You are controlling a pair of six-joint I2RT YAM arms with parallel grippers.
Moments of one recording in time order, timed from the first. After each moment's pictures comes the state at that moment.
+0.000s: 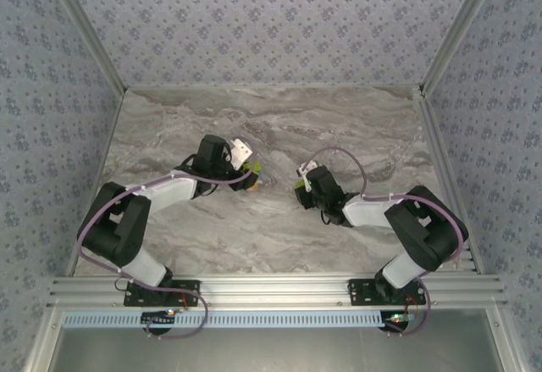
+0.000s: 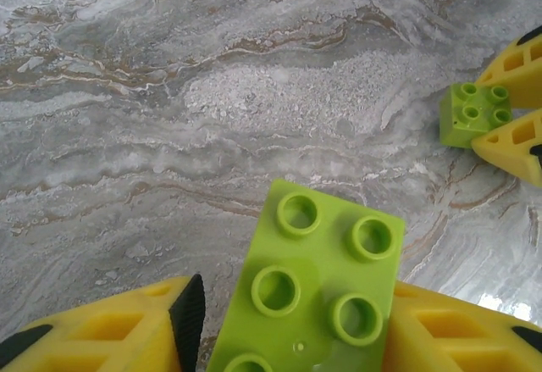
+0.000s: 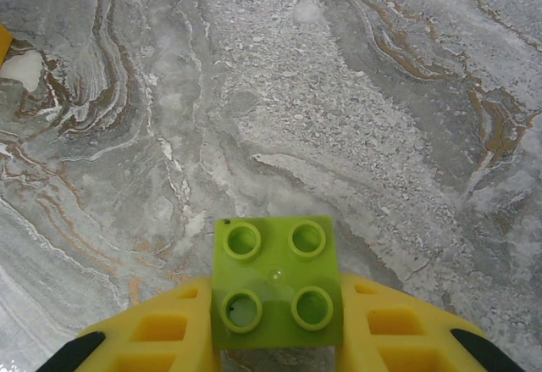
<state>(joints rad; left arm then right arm) -0.49 1.57 0.82 0.04 0.37 0.20 0.66 1.57 0.56 0.26 0.13 0.12</state>
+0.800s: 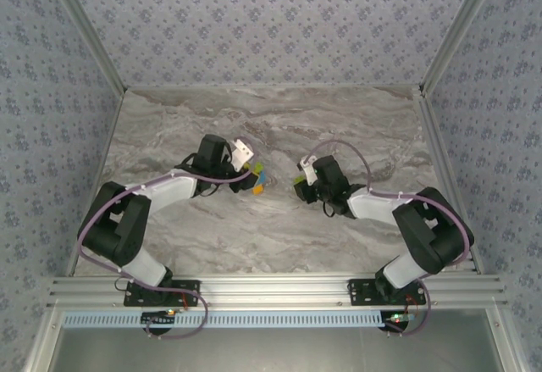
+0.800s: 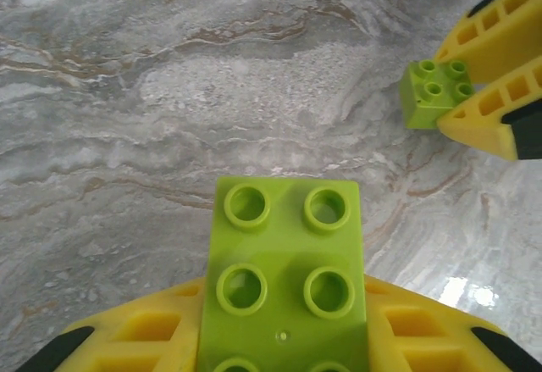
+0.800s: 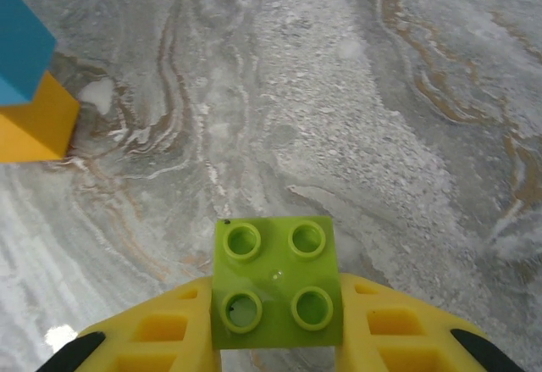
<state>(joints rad) -0.48 1.58 0.83 -0.02 0.48 0.20 0.57 1.53 0.64 0.13 -0.10 0.04</state>
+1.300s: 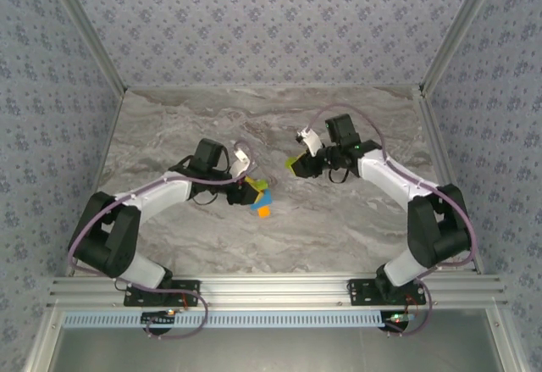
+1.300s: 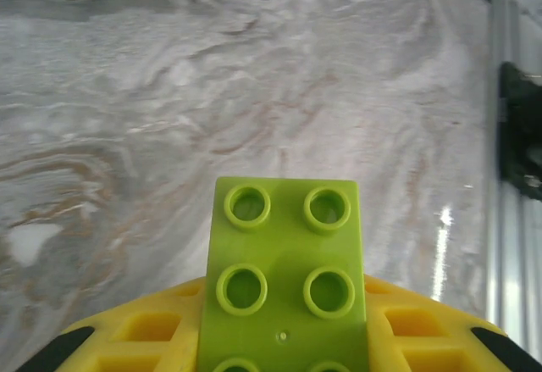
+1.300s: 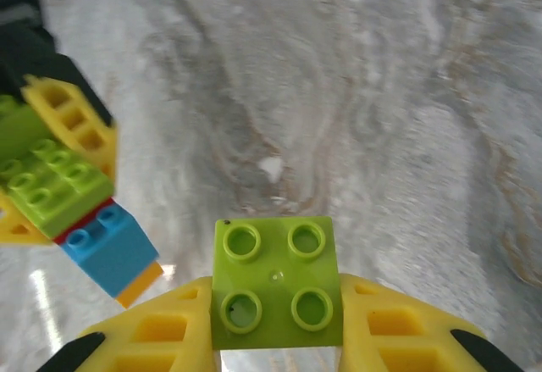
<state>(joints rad) -0.48 1.49 0.82 -0.25 0.85 0.22 0.40 1.57 1.10 -0.44 -0.66 -0.27</state>
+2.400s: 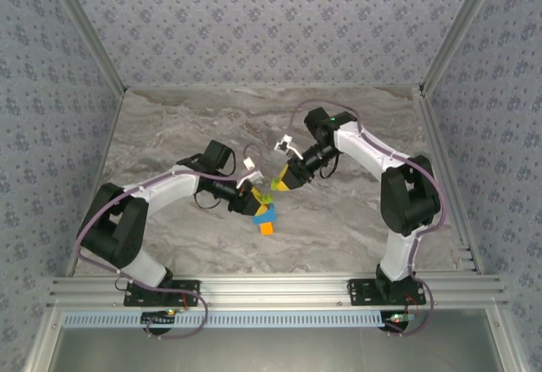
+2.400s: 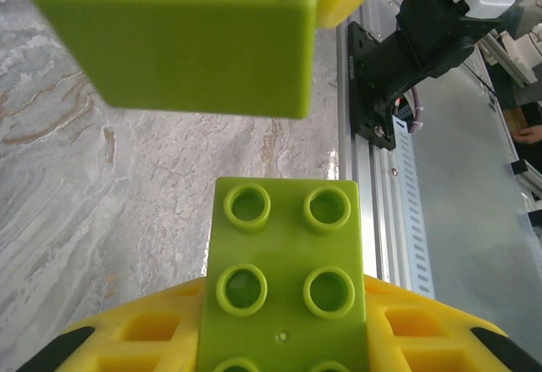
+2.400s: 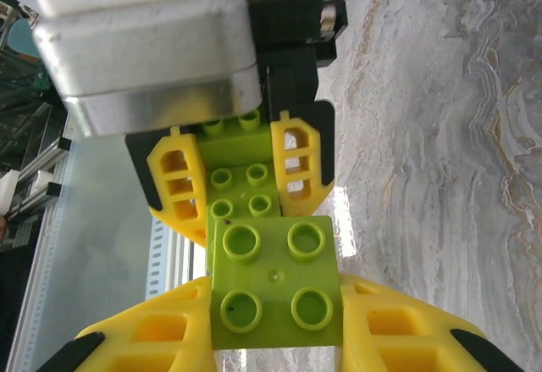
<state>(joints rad) -0.53 1.57 0.91 -0.50 1.05 0.38 0.47 1.88 1.54 -1.19 -1.02 -0.76</state>
